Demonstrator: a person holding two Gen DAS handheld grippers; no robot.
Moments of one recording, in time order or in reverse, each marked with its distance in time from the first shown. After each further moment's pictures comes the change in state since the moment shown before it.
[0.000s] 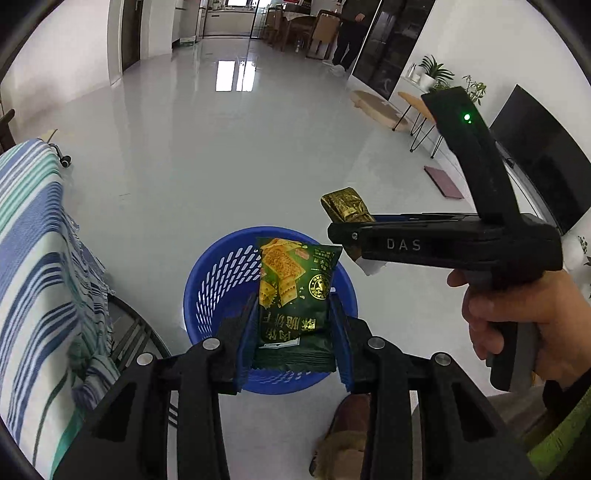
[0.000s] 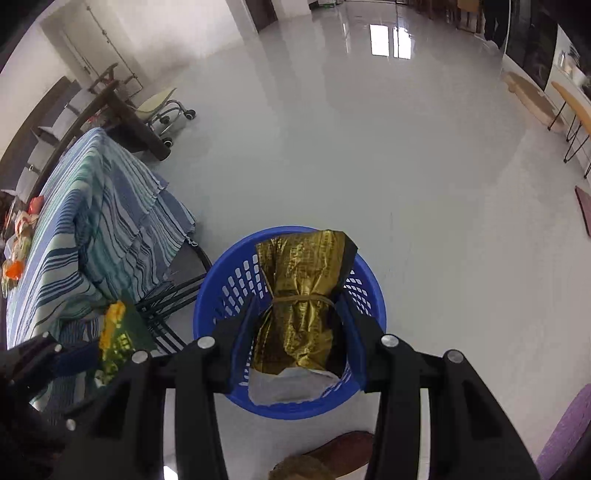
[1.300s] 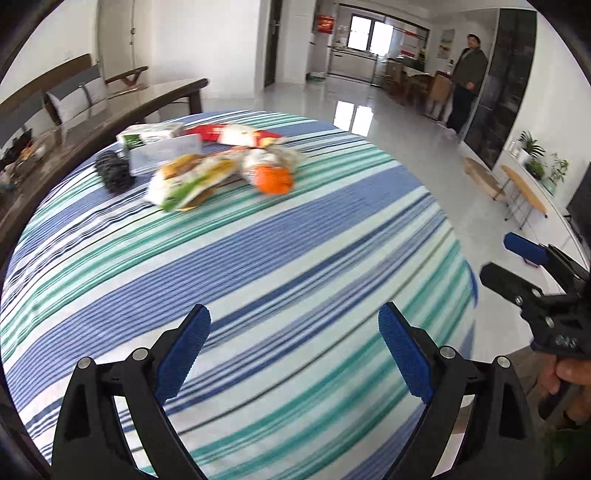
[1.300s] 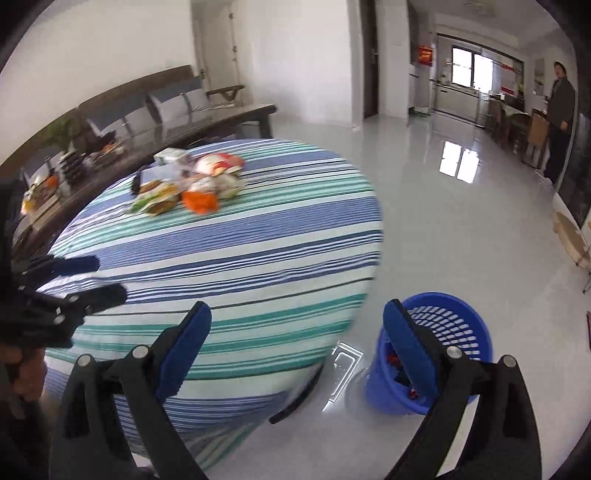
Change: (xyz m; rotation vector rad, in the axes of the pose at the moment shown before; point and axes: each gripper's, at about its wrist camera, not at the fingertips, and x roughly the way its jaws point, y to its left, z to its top) left arm -0.259 0.204 -0.186 -0.288 -0.191 0.384; right arm -0.097 0.309 -0.148 -0.479 -0.316 0.116
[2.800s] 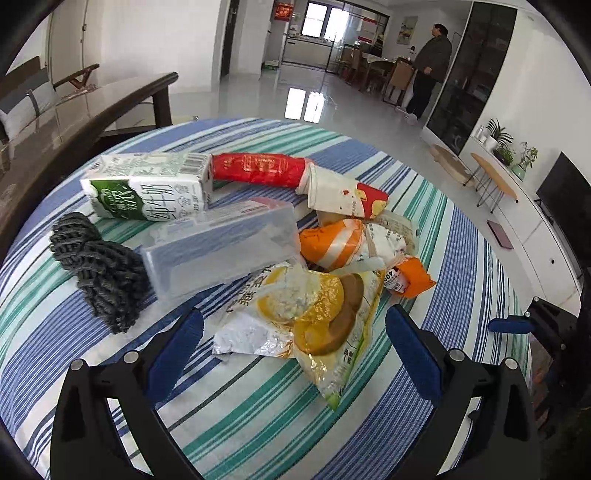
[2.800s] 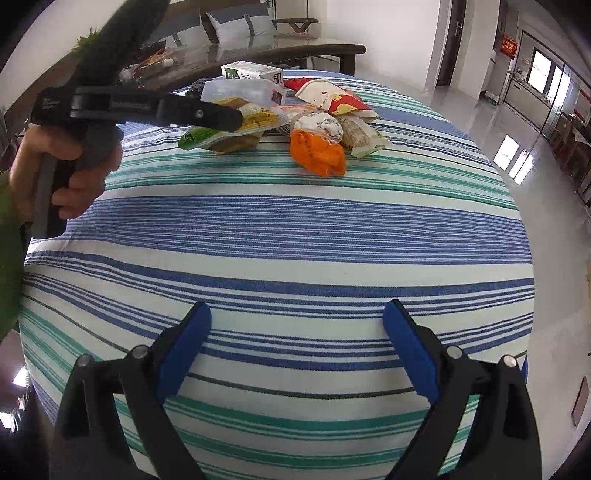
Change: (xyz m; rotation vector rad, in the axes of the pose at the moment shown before) left arm 0.099 0.124 0.110 0.128 0.067 -0.249; right arm 0.094 0.079 0.030 -0.172 0.235 0.072
